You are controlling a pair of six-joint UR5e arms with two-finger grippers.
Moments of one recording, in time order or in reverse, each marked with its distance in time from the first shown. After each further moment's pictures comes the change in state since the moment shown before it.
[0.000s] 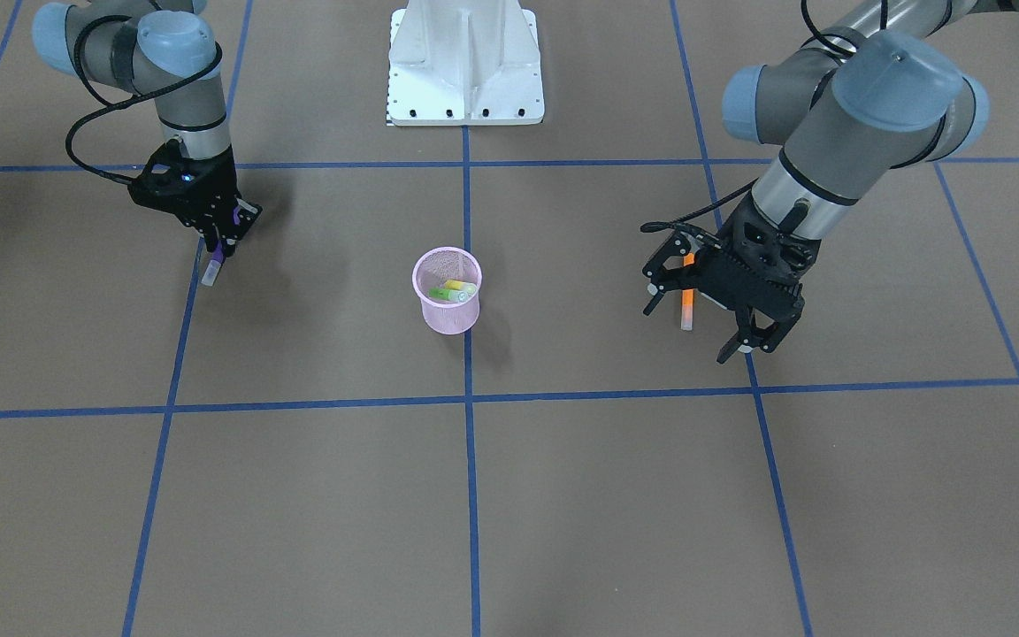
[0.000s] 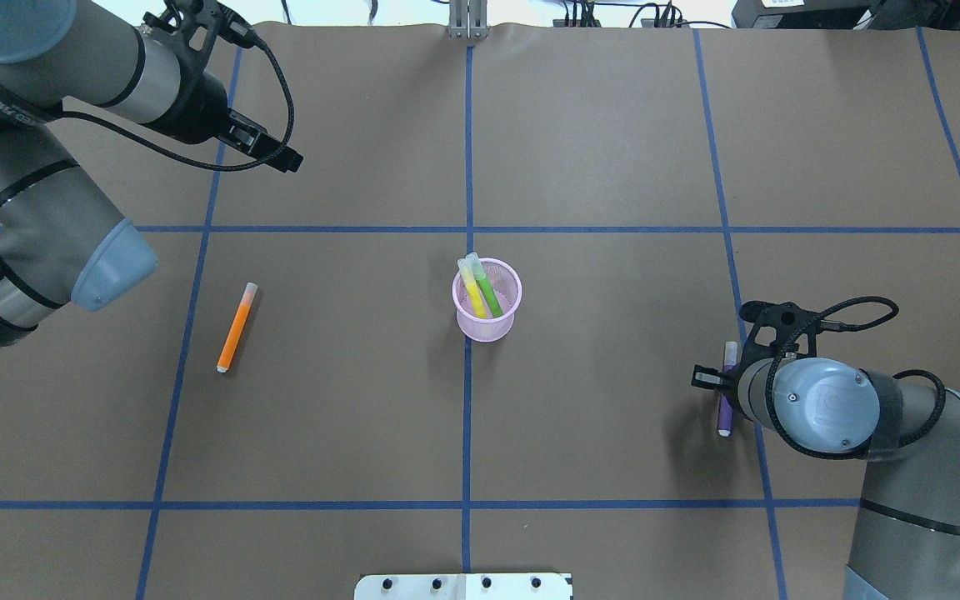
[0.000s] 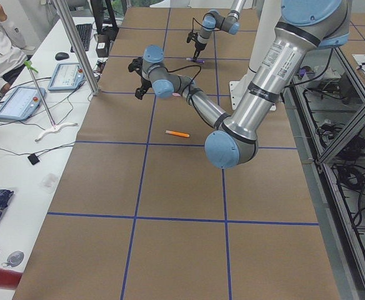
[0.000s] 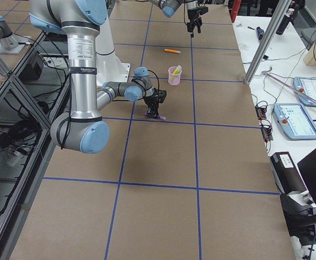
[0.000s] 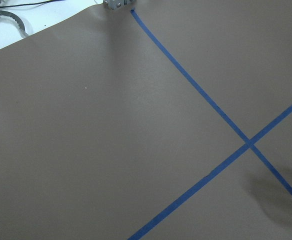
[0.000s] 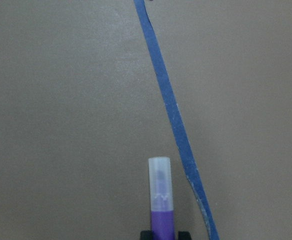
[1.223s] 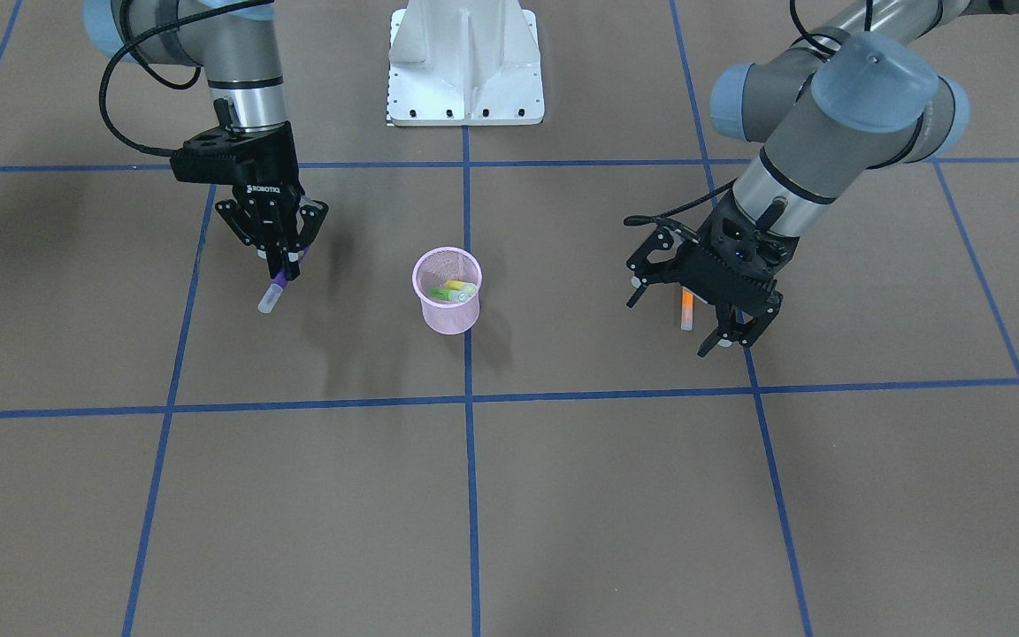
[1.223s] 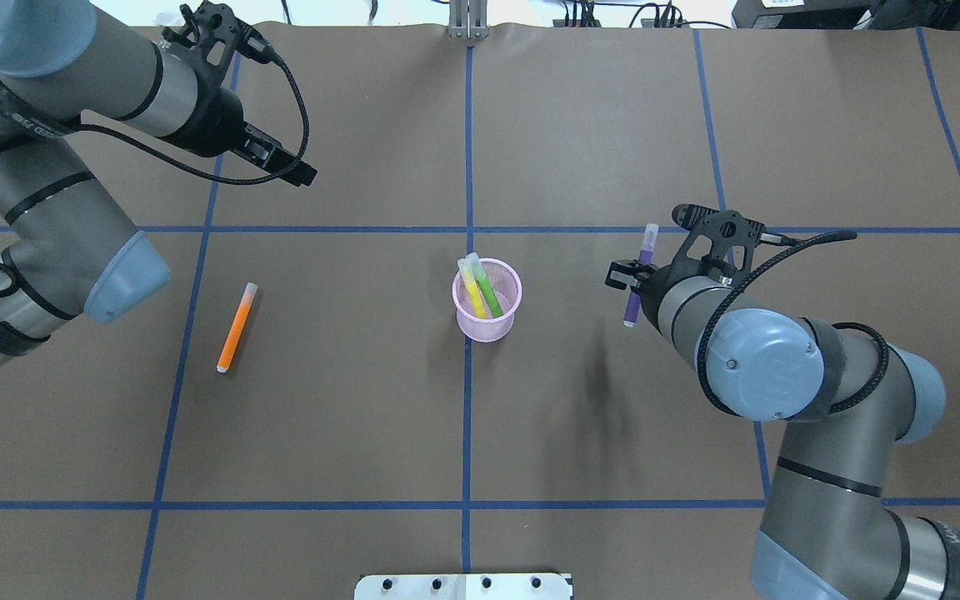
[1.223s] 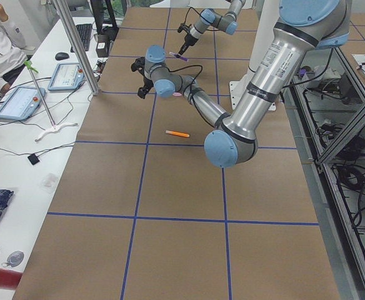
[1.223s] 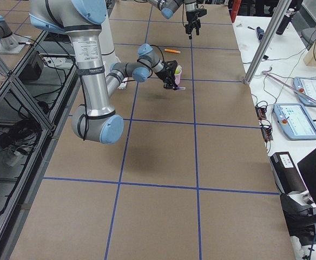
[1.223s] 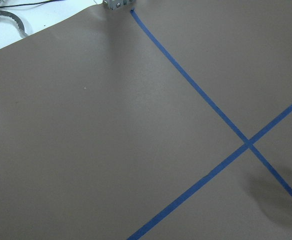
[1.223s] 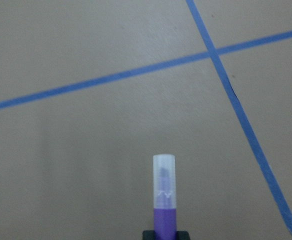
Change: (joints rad) left arm 0.031 -0.007 0.001 -0.005 -0.002 0.003; right arm 0.042 0.272 0.025 -0.002 -0.325 -0.021
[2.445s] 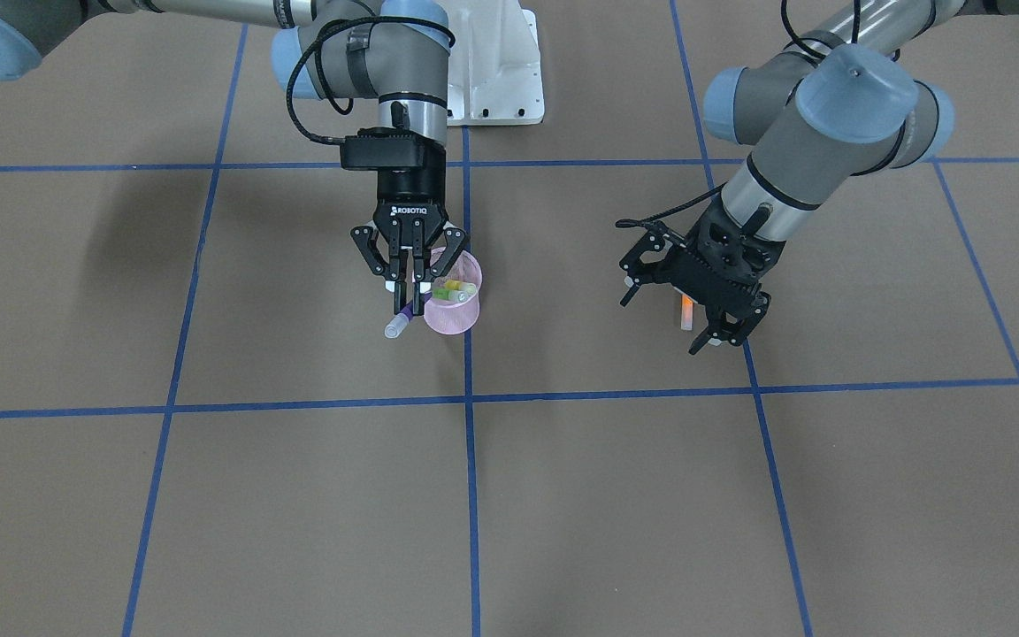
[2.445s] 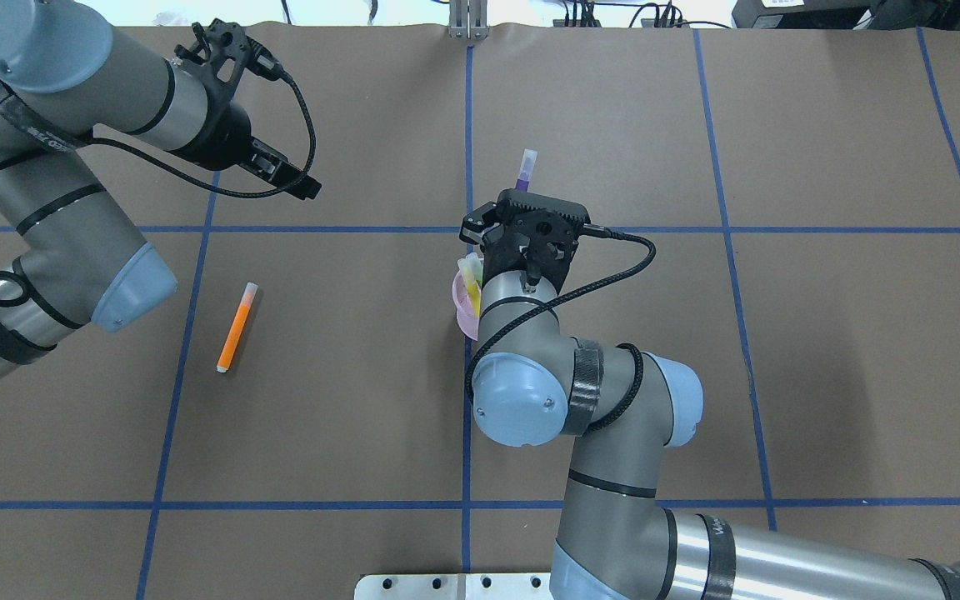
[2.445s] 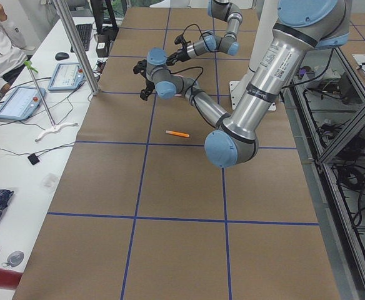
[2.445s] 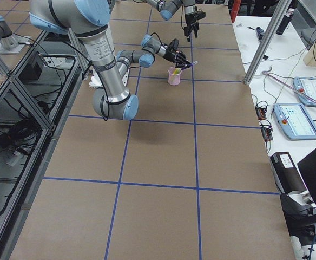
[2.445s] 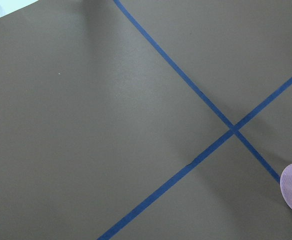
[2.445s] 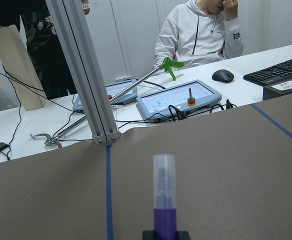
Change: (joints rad) left arm 0.016 0.005 0.012 -0.003 0.000 0.001; right arm -0.113 0.354 -0.339 -0.005 -0.483 0.002
